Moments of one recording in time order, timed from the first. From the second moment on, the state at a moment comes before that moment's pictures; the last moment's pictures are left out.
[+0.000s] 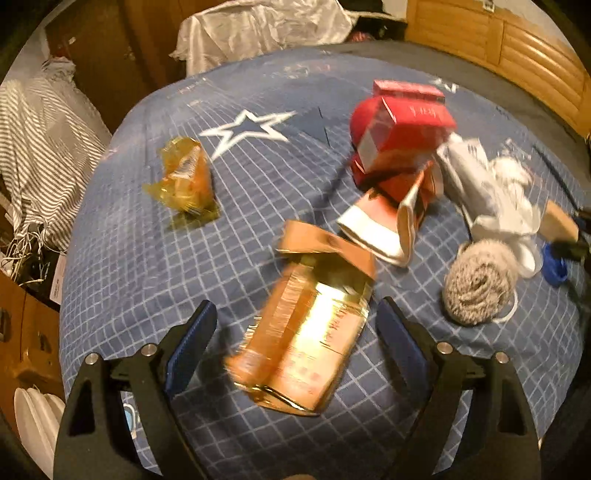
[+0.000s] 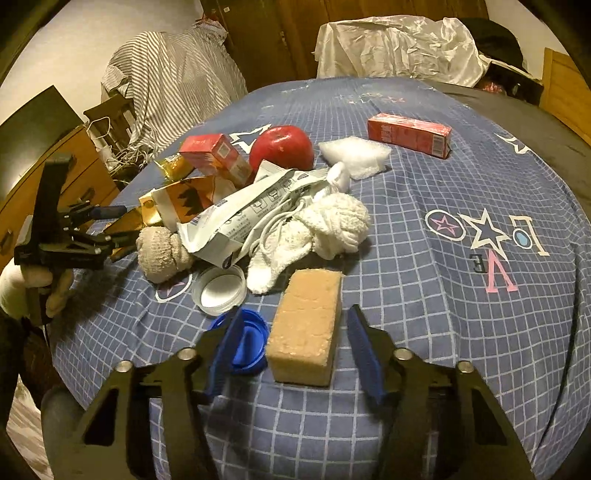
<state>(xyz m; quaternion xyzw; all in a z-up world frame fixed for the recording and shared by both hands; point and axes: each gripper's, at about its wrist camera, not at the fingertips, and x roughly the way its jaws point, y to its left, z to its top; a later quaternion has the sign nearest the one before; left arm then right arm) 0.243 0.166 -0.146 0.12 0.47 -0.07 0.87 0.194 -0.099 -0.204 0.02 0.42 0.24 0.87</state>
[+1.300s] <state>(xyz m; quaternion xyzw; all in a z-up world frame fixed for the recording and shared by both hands) 0.152 0.167 -0.108 -0.06 0.39 0.00 0.92 0.125 -0.123 -0.153 -0.03 0.28 0.21 0.94</state>
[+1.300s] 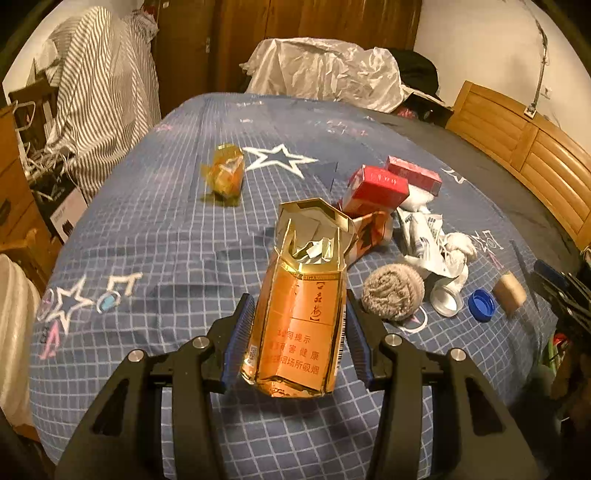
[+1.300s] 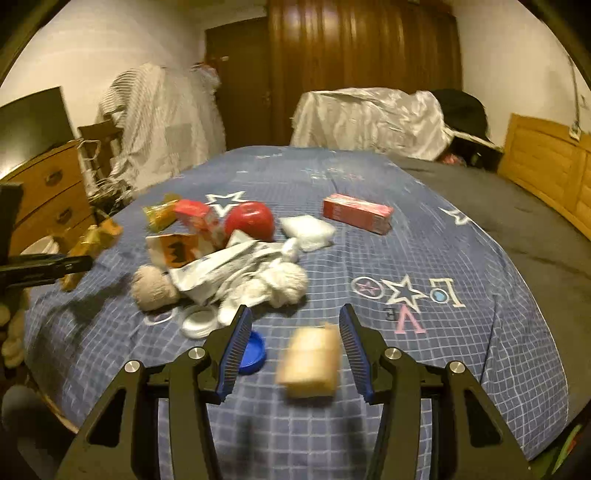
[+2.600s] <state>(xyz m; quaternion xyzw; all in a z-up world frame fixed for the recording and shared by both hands) 0.104 0.100 -0.058 -0.05 0.28 0.04 0.96 0.096 -0.088 -0.092 -0.03 0.18 0.22 0.96</state>
